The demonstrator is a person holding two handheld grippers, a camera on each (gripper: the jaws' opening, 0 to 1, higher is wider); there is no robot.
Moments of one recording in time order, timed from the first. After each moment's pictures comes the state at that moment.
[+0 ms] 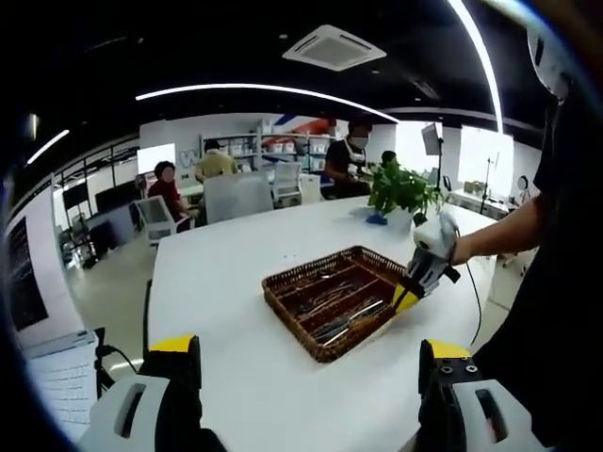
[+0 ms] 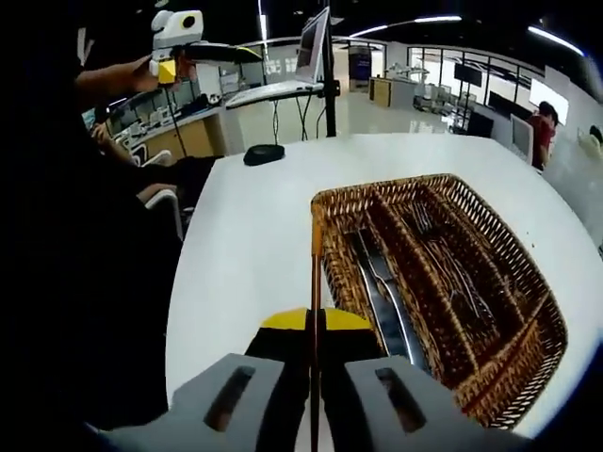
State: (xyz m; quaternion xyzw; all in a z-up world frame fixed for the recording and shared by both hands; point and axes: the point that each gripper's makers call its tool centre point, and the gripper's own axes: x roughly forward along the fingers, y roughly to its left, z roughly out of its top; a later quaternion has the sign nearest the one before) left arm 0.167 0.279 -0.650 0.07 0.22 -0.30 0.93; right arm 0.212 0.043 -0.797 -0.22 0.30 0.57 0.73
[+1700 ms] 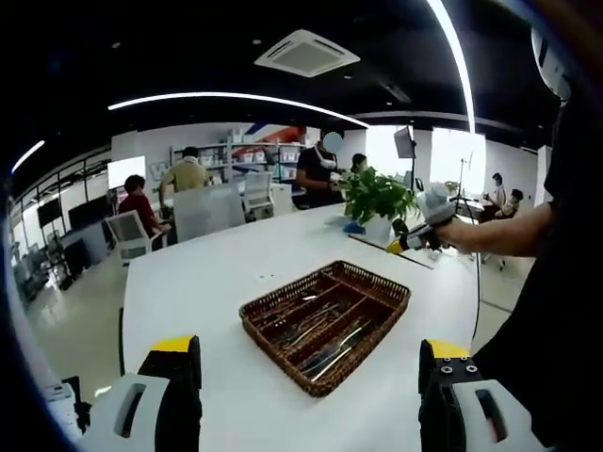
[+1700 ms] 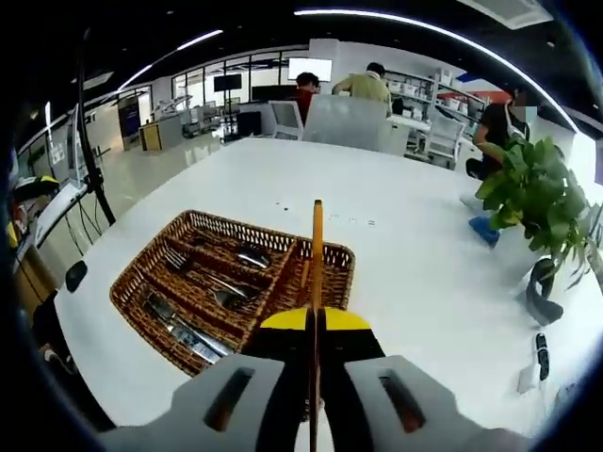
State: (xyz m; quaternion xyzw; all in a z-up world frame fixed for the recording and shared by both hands) left arm 0.216 0.236 -0.643 0.08 0.19 -0.37 0.90; right arm 0.321 -0.139 -0.725 -0.07 0.31 0.11 0.94
